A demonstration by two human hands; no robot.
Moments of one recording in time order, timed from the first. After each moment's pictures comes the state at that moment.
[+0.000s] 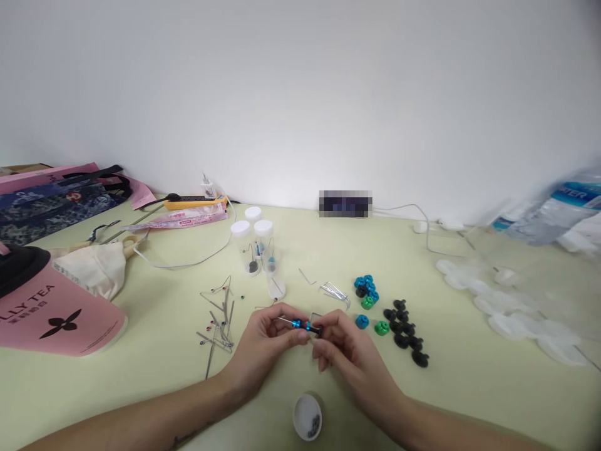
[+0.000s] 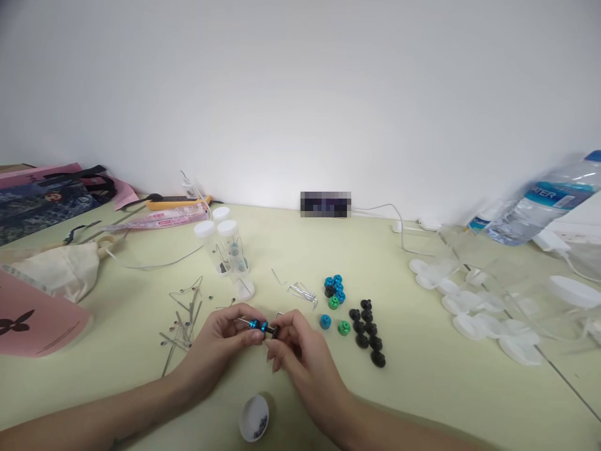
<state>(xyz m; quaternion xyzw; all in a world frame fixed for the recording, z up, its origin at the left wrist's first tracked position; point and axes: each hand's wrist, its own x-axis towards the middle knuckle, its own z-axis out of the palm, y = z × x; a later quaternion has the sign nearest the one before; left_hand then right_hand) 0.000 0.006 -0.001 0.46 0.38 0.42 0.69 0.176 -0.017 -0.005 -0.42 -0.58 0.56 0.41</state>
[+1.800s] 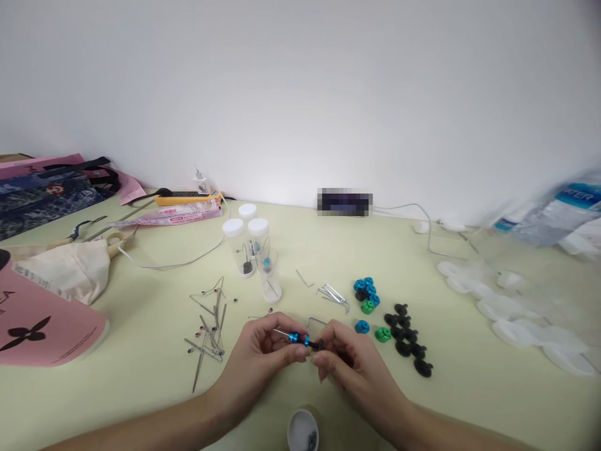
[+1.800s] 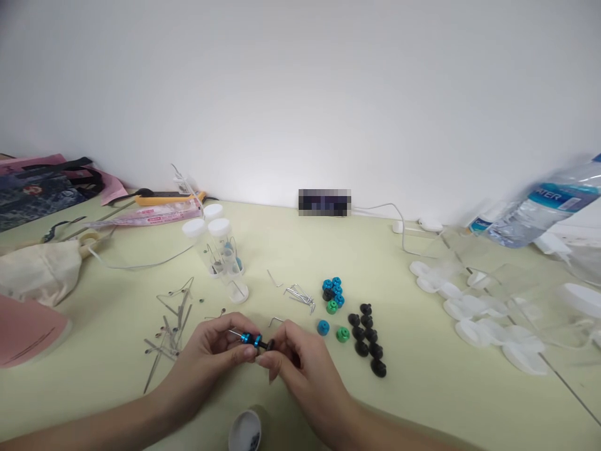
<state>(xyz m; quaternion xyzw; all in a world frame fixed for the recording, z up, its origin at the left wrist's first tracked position) 0.000 0.003 0.002 0.45 0.40 0.41 0.69 0.183 -0.010 0.002 -0.47 -0.61 0.53 0.34</state>
